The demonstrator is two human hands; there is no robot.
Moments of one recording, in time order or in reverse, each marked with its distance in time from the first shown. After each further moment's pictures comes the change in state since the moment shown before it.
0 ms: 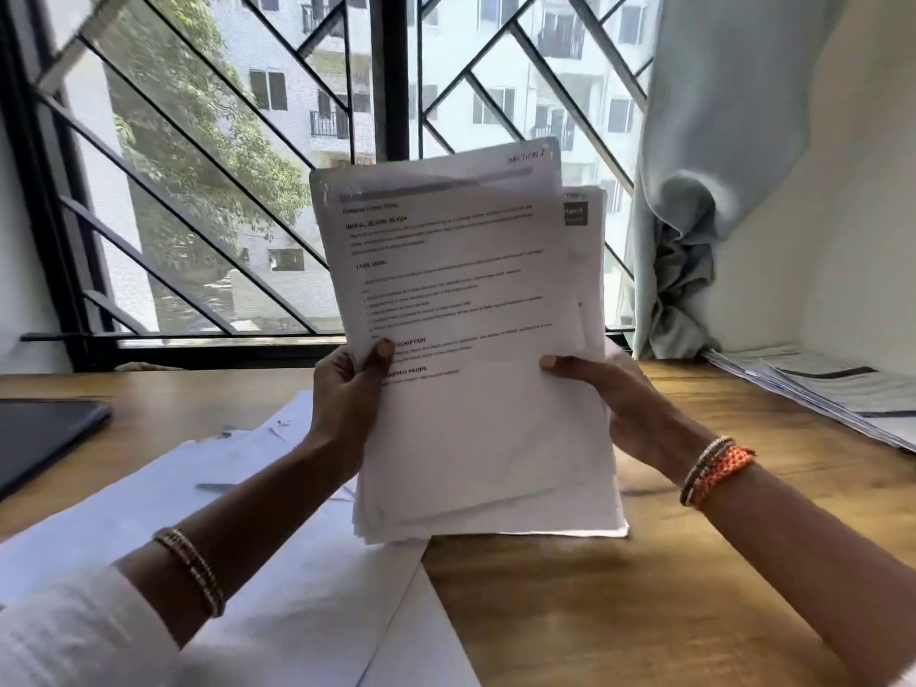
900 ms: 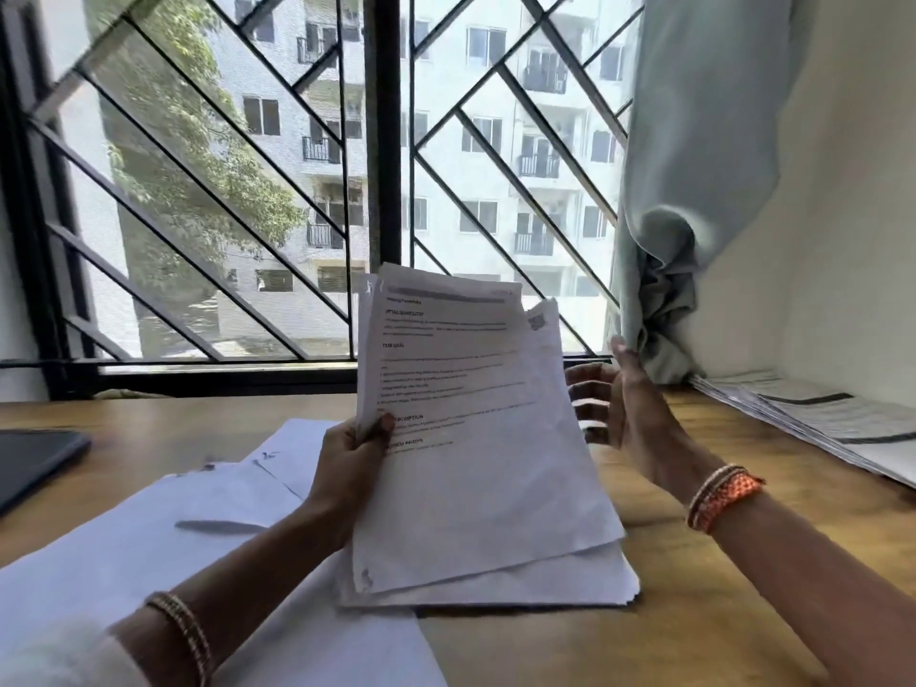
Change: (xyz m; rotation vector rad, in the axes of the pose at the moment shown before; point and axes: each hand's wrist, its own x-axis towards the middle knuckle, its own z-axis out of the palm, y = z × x) left_hand -0.015 -0.025 -0.005 0.118 -0.082 -0.153; right_hand 0.014 0.001 -0.028 -0.114 0.229 0.049
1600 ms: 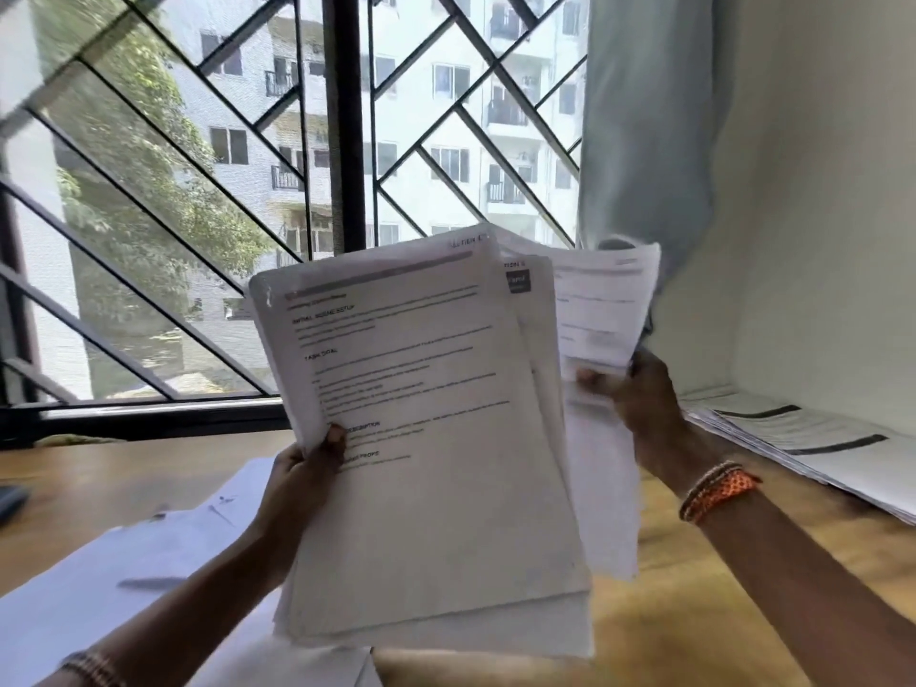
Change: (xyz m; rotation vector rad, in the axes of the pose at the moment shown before) left_hand 0.006 0.017 -0.007 -0.029 -0.010 -0.066; right_hand 0.002 -0.033 -0.026 -0.033 0.191 -0.346
